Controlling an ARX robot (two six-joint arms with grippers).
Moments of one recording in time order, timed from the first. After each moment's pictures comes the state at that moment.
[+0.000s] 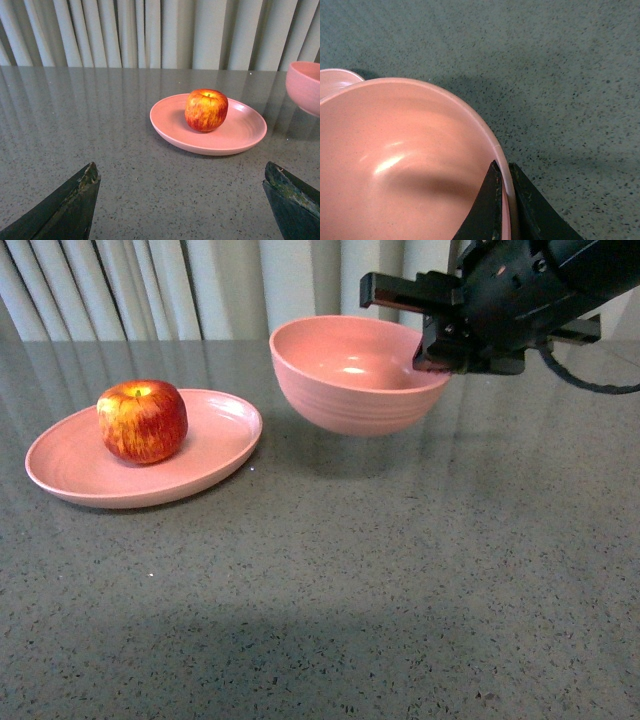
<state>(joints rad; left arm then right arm) 0.00 0.01 0.02 0.00 0.00 -0.01 0.36 1.86 1.35 -0.10 -0.05 0.27</state>
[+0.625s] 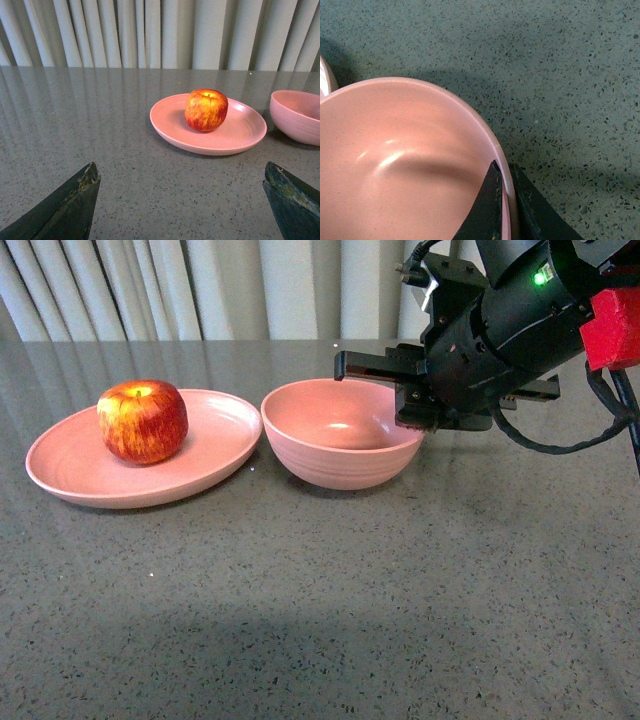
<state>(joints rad) 0.00 0.01 0.01 0.00 0.00 -0.01 0.39 1.96 1.38 -0.13 -0.01 0.29</state>
